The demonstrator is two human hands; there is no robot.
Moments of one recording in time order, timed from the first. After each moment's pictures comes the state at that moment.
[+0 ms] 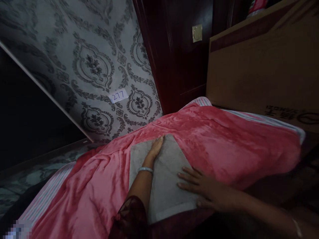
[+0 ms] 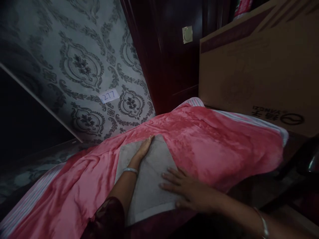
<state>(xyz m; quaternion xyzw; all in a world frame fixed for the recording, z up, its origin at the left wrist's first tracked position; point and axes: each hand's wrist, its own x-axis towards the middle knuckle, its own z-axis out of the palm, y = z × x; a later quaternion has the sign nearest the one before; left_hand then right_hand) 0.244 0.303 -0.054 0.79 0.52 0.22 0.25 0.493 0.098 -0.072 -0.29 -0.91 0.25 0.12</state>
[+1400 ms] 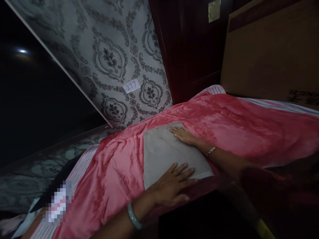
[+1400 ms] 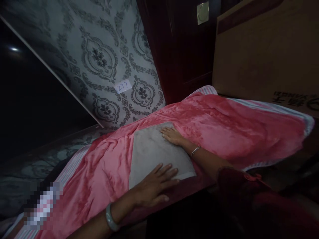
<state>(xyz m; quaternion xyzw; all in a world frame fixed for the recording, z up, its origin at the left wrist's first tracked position) 0.212 0.046 -0.025 0.96 0.23 0.00 0.17 0.415 0.269 -0.095 -0.42 -0.87 0.17 0.21</state>
